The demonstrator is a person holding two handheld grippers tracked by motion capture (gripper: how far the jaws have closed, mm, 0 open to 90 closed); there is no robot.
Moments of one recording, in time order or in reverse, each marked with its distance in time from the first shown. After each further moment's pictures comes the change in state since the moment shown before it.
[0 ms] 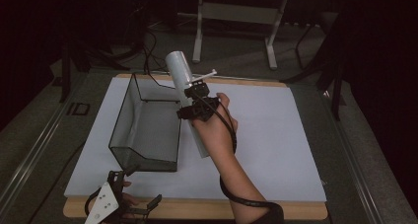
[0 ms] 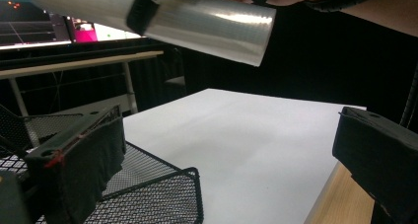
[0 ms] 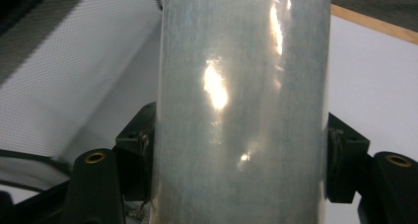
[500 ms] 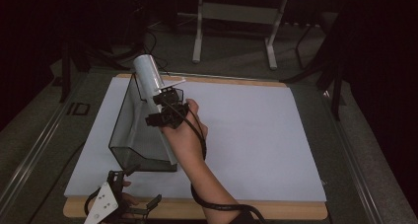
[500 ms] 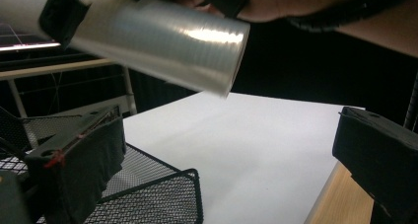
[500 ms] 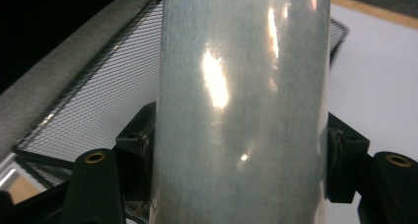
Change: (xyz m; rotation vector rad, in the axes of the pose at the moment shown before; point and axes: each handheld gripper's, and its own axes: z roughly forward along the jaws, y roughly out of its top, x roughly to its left) left arm 0.000 0.000 -0.001 -0.006 -0.005 -0.003; right arm 0.062 0.003 0.023 -0.044 0.117 -0.005
